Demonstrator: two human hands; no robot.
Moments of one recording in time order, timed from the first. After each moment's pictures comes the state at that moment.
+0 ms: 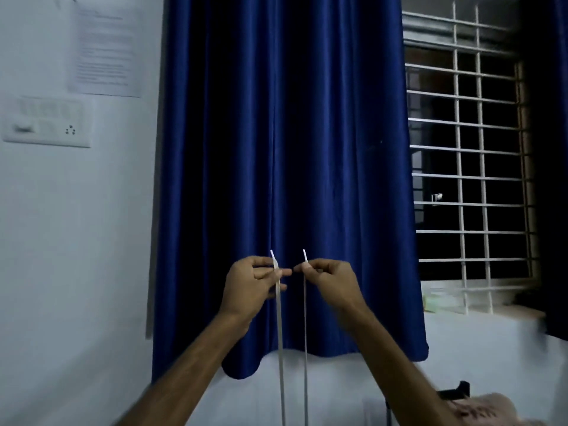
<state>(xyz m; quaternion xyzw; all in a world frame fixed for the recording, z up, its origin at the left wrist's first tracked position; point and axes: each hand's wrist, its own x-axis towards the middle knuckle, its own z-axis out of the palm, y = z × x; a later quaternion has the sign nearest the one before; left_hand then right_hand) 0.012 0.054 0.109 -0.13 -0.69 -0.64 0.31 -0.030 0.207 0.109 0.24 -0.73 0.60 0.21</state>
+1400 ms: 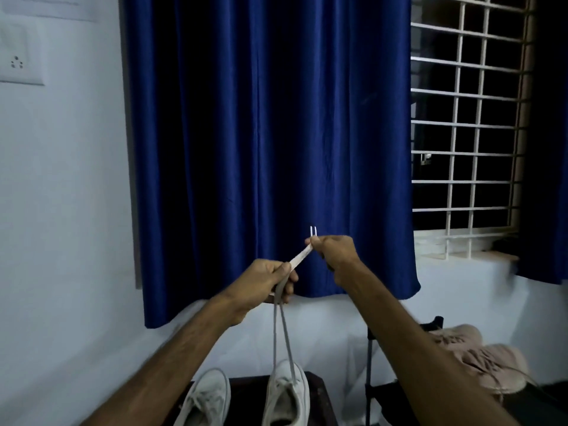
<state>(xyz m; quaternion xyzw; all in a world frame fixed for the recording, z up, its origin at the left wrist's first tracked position) -0.008 0.063 0.040 -0.16 -0.80 -0.57 0.06 -0.082 0.227 0.067 0.07 -0.71 0.68 0.14</state>
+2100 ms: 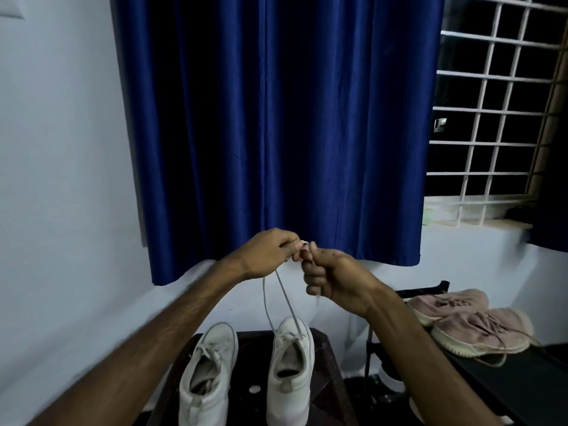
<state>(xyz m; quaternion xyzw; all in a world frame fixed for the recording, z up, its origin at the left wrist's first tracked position) -0.029 0.050 0.015 -0.22 -0.91 -0.31 0.14 -0.029 0.226 -0.013 0.24 -0.58 0.75 -0.21</state>
